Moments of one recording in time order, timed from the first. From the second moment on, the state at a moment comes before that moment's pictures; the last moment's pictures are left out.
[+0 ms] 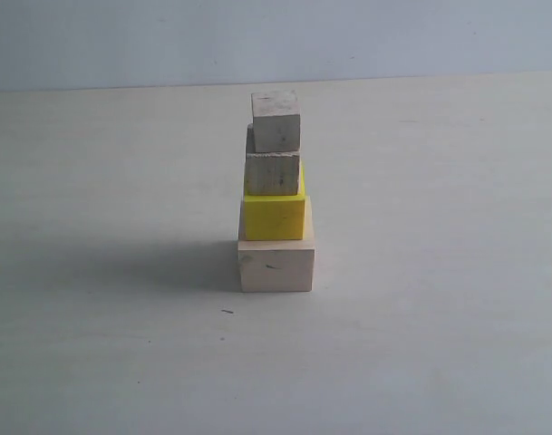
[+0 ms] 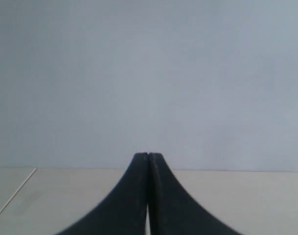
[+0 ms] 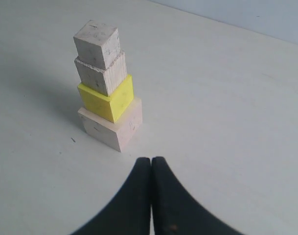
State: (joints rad) left arm 0.08 0.07 -0.48 -0.16 0.46 0.15; right arm 0.79 0.68 -0.81 -0.25 0.89 0.32
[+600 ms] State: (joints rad) left arm 0.11 0.00 -0.42 -0.22 0.47 0.15; right arm 0.79 0.68 -0.81 -0.25 0.89 0.32
